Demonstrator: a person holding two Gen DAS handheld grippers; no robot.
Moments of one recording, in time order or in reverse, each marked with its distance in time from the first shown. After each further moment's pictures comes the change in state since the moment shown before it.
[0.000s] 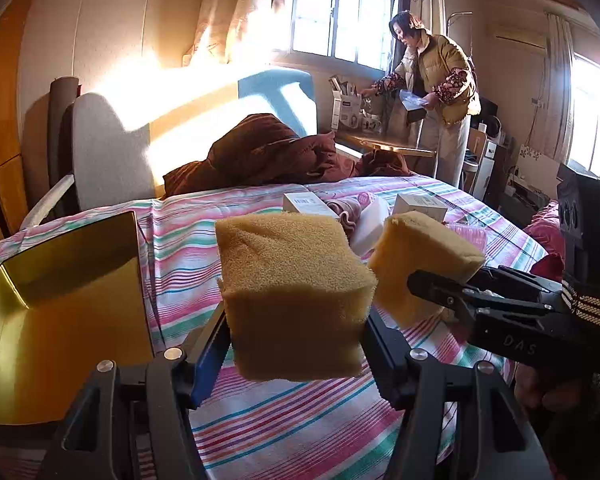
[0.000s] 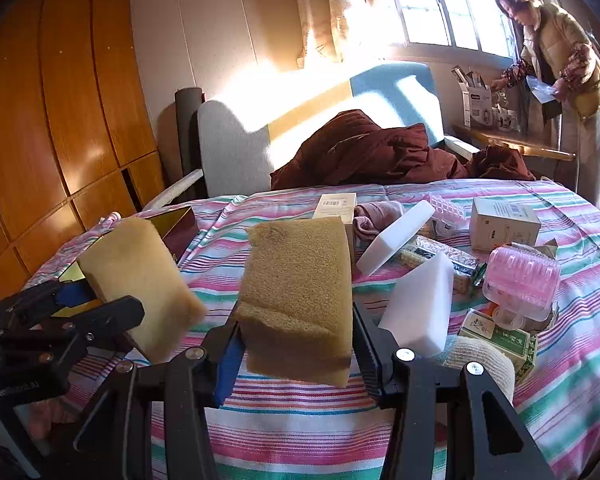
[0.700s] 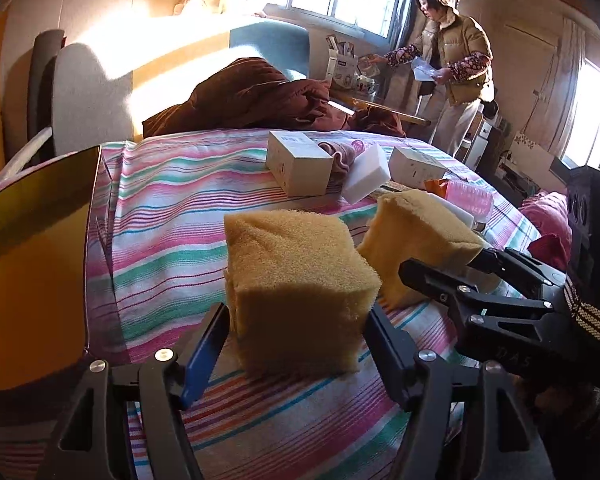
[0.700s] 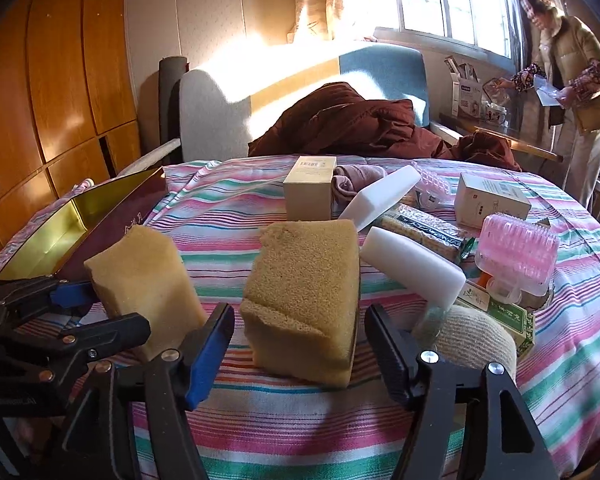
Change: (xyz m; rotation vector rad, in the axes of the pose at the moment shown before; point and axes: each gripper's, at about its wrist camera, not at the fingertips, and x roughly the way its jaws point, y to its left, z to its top) left arm 0.053 -0.010 -0.025 -0.007 0.166 -0.062; right arm 0.026 -0.011 -0.025 -0.035 0.088 -0.104
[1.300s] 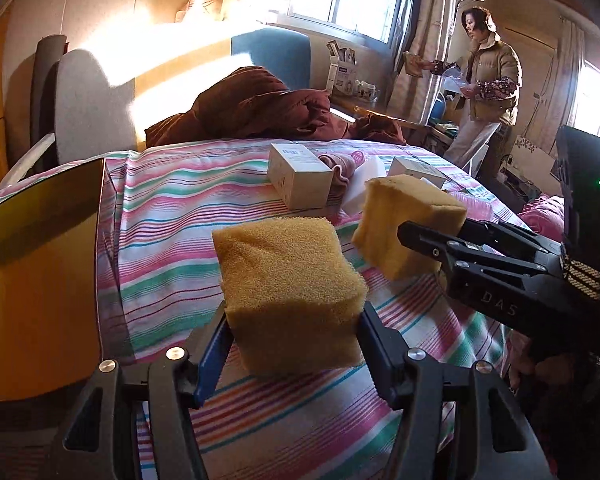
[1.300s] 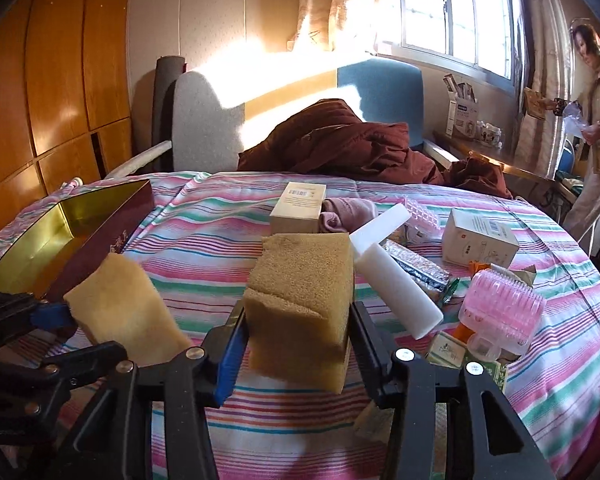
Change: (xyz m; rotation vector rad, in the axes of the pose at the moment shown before) left arm -0.010 0.006 0.005 -0.043 -0.017 -0.012; right arm -0.002 0.002 0.029 -0.060 -0.016 -0.048
